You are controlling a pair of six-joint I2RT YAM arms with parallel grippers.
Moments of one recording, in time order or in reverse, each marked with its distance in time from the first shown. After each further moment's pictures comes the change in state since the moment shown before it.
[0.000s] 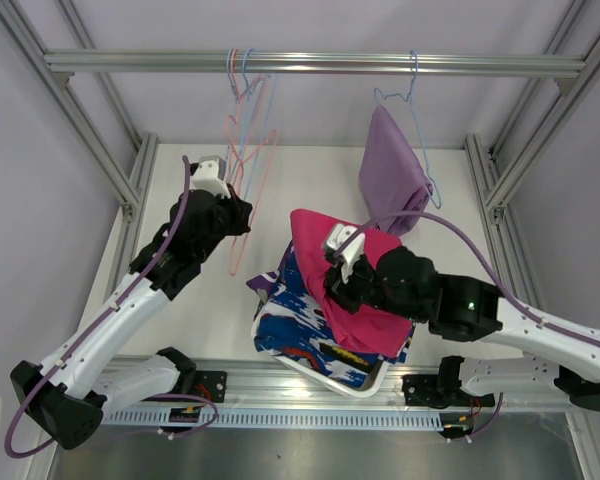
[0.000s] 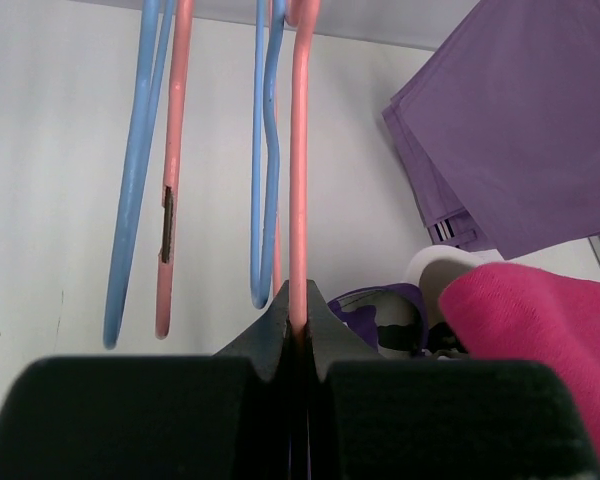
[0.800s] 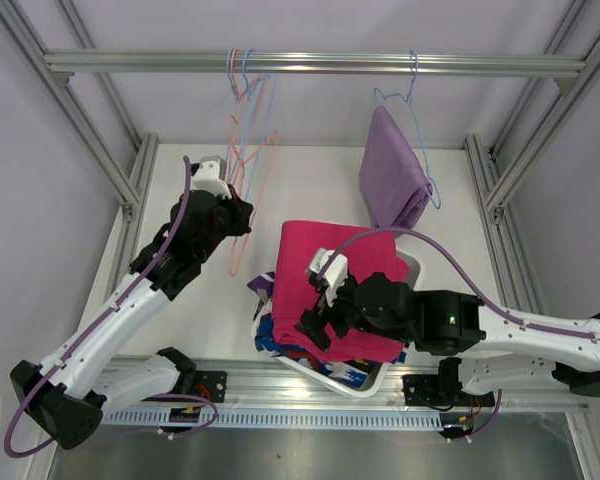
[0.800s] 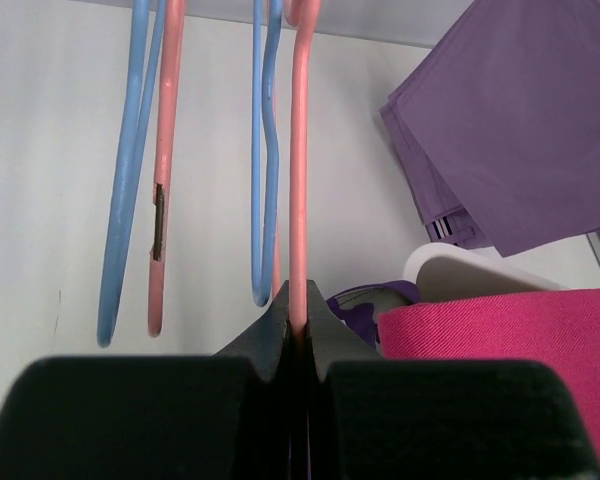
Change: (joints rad) left arm -0.004 0.000 0.002 -0.002 0.000 0.000; right arm 0.164 0.046 -0.089 0.022 0.017 0.142
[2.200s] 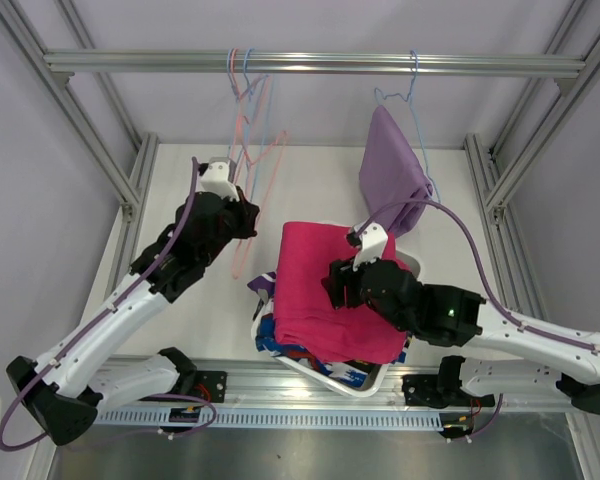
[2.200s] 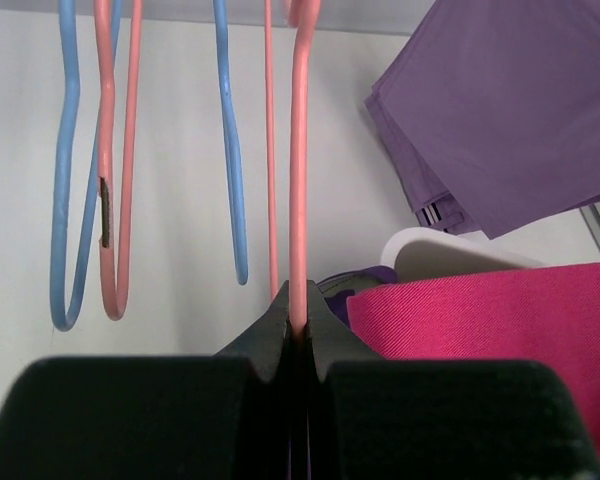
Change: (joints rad) left arm -0.088 0.004 0.037 -0.043 -0.051 0.026; right arm -0.171 -0.054 -0.132 0.036 0.317 0.290
